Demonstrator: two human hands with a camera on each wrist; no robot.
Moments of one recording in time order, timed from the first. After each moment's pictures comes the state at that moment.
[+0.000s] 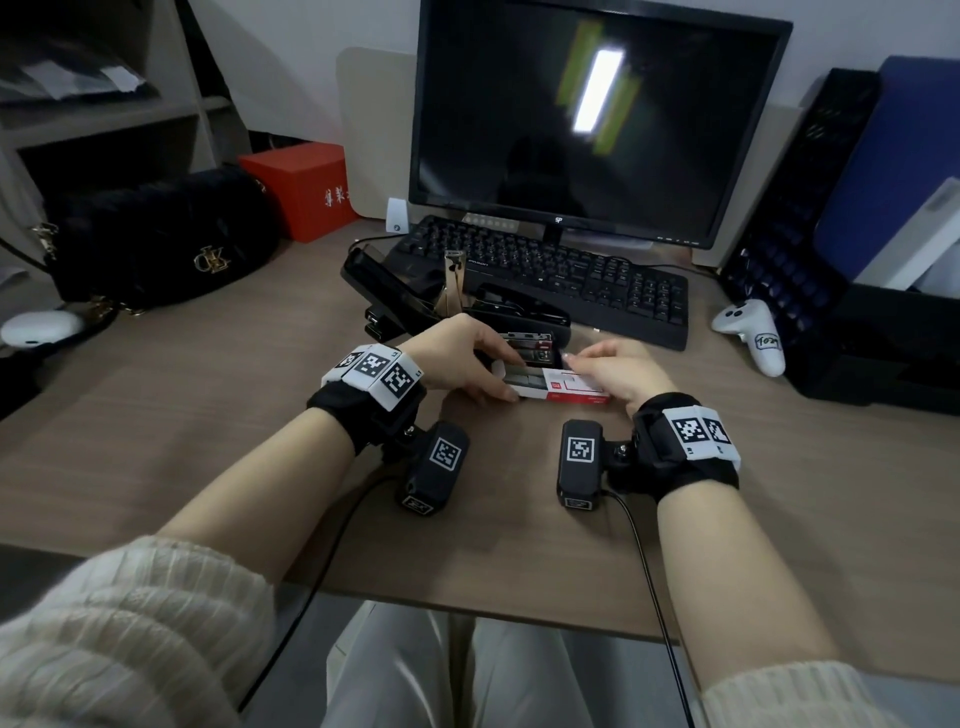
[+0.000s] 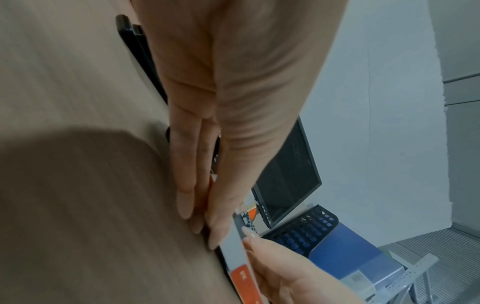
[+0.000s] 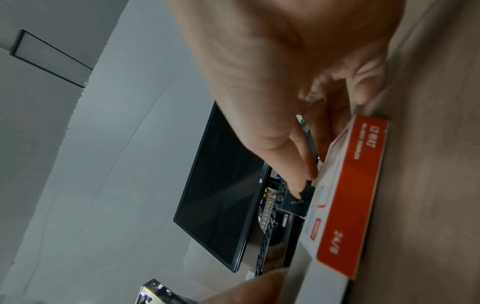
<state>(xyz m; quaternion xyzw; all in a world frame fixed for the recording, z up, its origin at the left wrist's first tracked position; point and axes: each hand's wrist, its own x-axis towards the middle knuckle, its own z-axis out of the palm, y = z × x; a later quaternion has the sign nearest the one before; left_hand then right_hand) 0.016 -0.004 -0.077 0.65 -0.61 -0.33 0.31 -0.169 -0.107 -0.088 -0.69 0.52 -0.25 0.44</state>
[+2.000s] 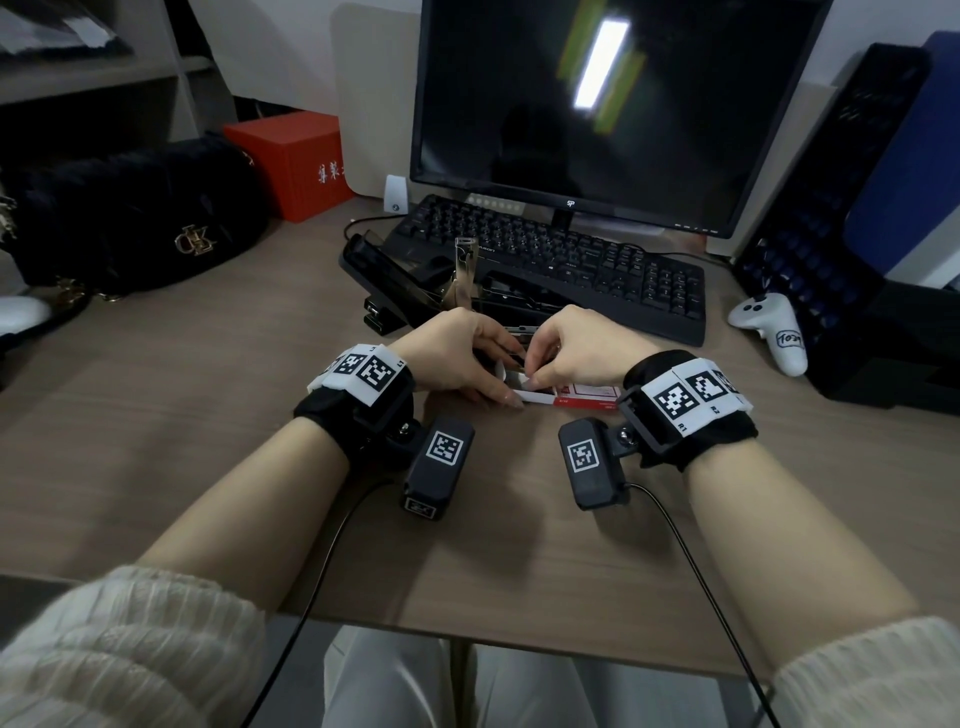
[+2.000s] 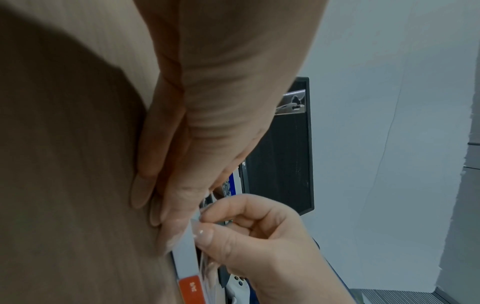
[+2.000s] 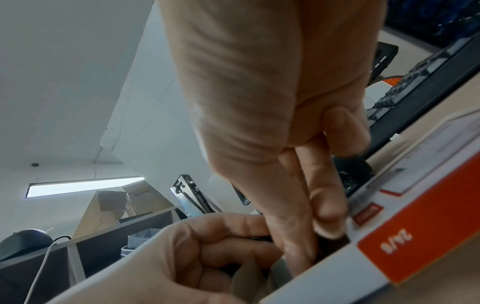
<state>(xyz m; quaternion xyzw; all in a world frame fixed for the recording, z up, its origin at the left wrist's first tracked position) 0.028 -0.002 -0.085 0.63 -0.60 -0.36 0.34 -0.129 -0.090 -0.050 -0.92 0.33 -0.01 0.24</state>
